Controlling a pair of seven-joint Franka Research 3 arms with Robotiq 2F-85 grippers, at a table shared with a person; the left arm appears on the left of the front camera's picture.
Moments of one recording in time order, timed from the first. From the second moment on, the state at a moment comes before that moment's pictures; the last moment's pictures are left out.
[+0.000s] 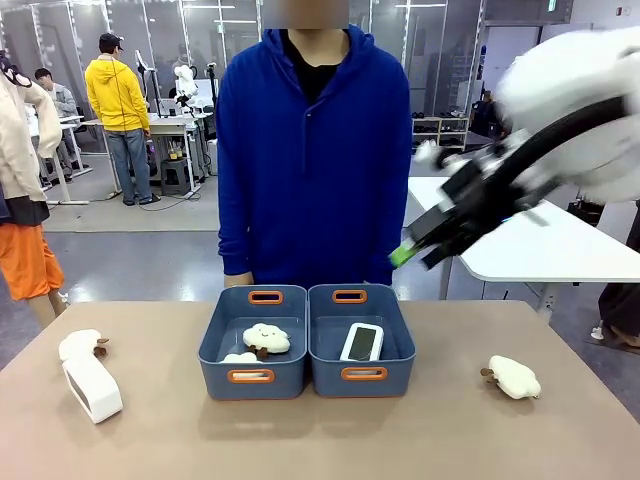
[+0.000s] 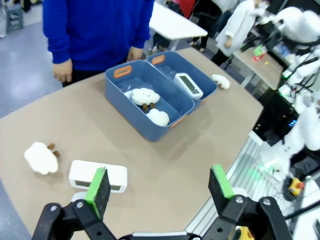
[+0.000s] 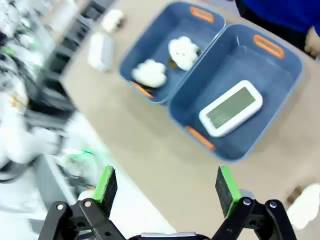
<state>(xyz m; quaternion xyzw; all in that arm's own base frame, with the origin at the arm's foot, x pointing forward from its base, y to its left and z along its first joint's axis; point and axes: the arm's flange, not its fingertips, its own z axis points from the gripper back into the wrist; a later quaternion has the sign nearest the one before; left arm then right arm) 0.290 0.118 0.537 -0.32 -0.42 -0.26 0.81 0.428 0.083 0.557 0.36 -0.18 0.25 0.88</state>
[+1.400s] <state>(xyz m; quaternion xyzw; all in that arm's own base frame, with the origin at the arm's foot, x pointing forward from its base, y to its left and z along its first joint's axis) 0.290 0.118 0.537 -0.32 -0.42 -0.26 0.81 0.385 -0.138 0.485 0.57 -0.20 -0.04 0.79</state>
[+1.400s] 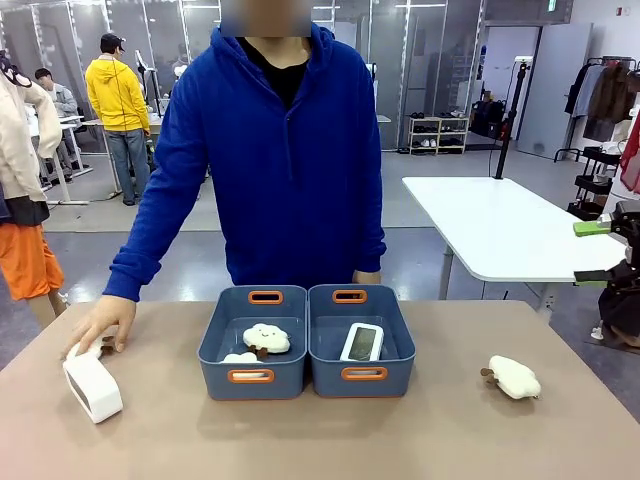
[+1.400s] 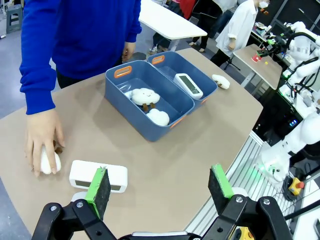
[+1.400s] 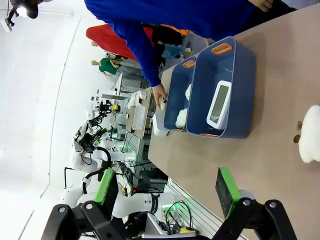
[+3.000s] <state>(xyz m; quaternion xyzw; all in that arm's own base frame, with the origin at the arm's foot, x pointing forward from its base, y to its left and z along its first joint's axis) 0.400 -0.015 0.459 -0.19 -0.16 -0.01 0.97 0.385 -0.138 0.484 0.57 -0.20 -0.04 0.79</state>
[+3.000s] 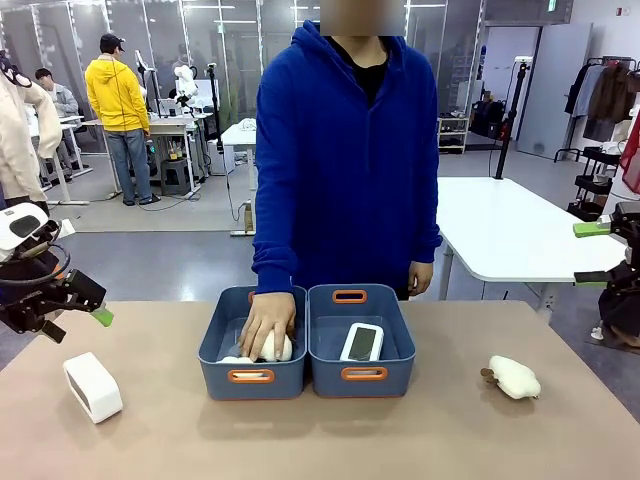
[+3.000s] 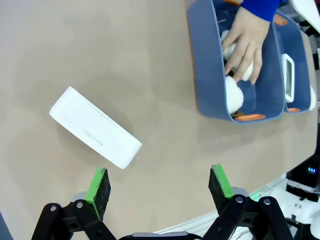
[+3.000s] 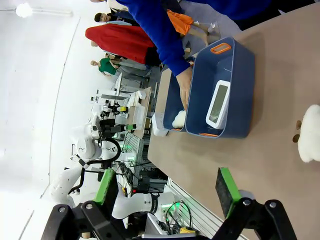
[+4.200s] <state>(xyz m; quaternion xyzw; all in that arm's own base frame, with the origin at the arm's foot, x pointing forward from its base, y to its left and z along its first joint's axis) 0.461 -0.041 0.349 -0.02 -0.03 0.29 0.96 0.385 -0.138 0.484 0.57 -0.20 -0.04 0.79</state>
